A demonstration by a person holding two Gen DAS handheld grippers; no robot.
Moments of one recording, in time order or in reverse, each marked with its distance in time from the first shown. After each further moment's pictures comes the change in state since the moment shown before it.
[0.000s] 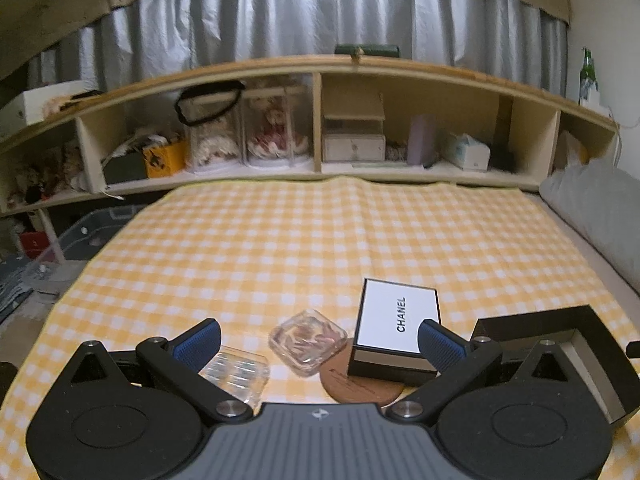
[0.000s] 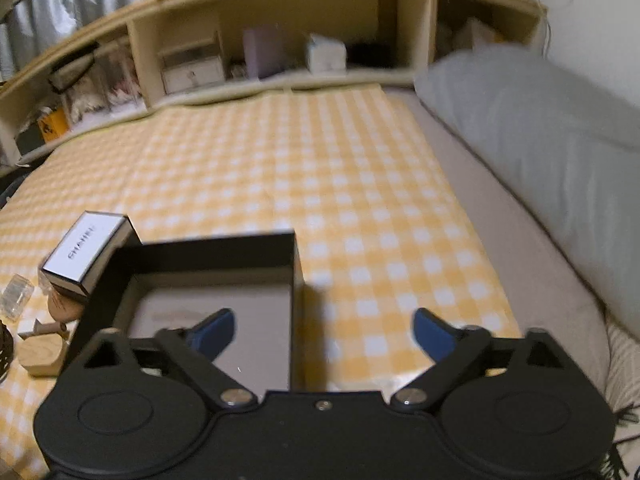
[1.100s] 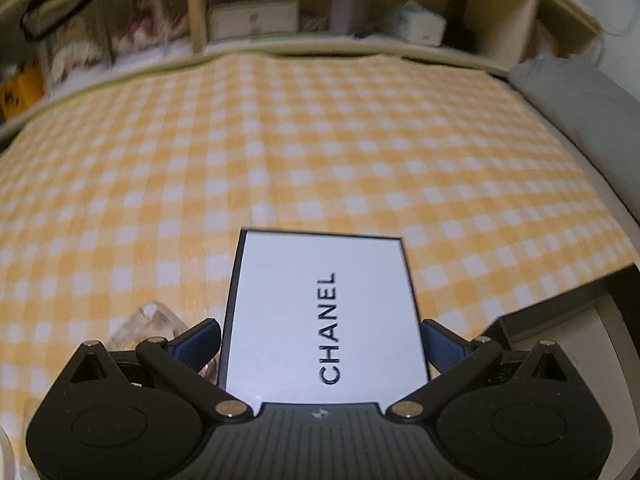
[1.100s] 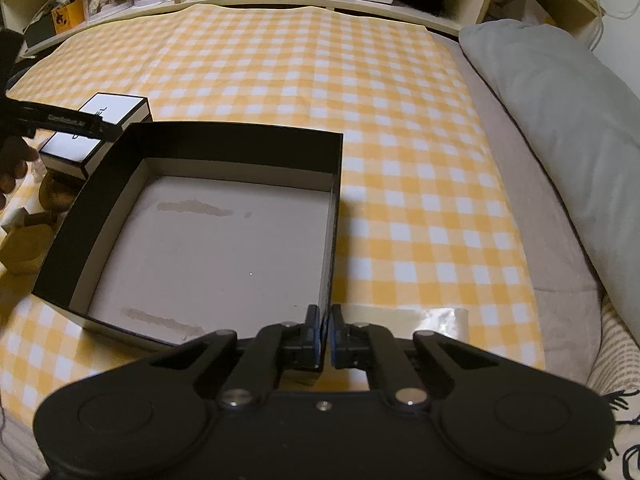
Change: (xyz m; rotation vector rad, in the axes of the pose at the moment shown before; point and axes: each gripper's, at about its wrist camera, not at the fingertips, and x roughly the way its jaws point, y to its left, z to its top) left arm 0.206 -0.063 0.008 0.083 0.360 -0.220; right arm 0.015 0.043 -0.023 -0.195 0.211 -0.064
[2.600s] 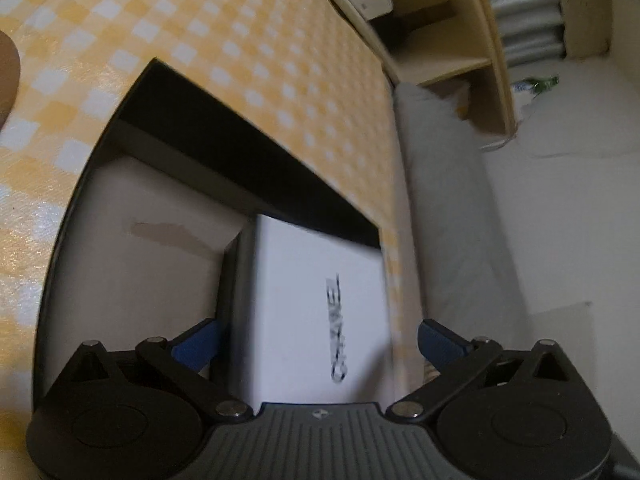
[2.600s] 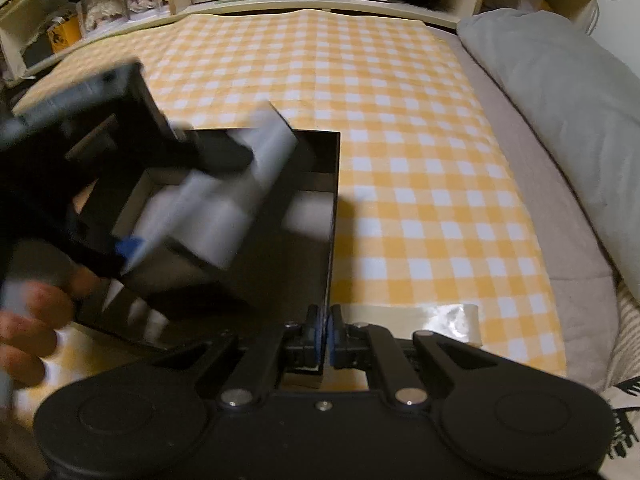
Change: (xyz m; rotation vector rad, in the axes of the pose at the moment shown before) left arm -0.020 -0.095 -0.066 -0.553 0.168 -0.674; right arm 0.003 0.004 -0.002 0.062 -0.010 0.050
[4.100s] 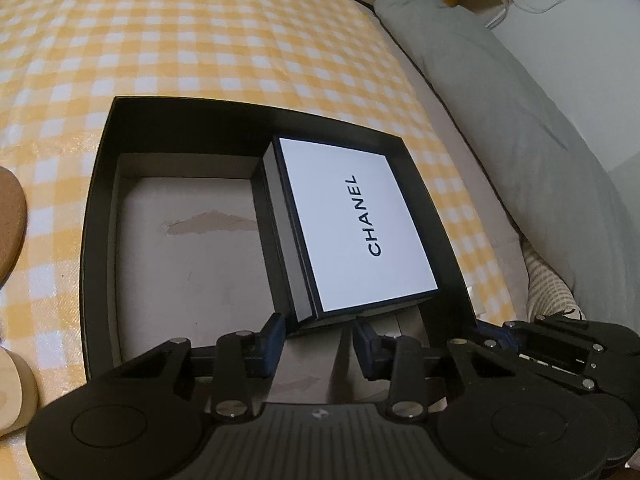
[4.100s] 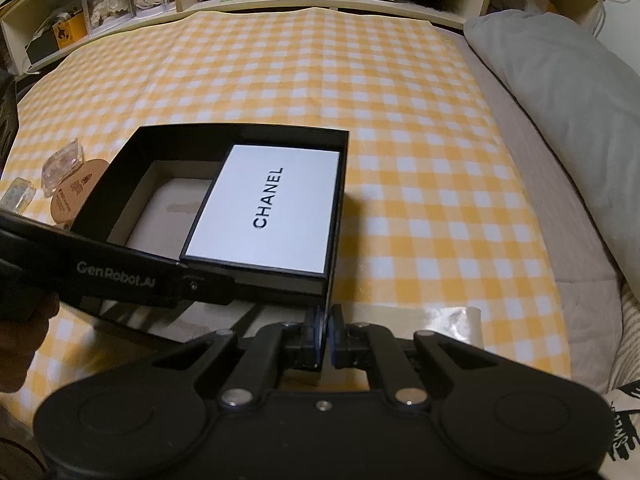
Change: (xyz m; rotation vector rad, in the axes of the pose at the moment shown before) left arm 0.008 -0.029 -0.013 0.414 0.136 0.293; right arm 0.001 0.002 -0.001 -0.019 0.002 -0.004
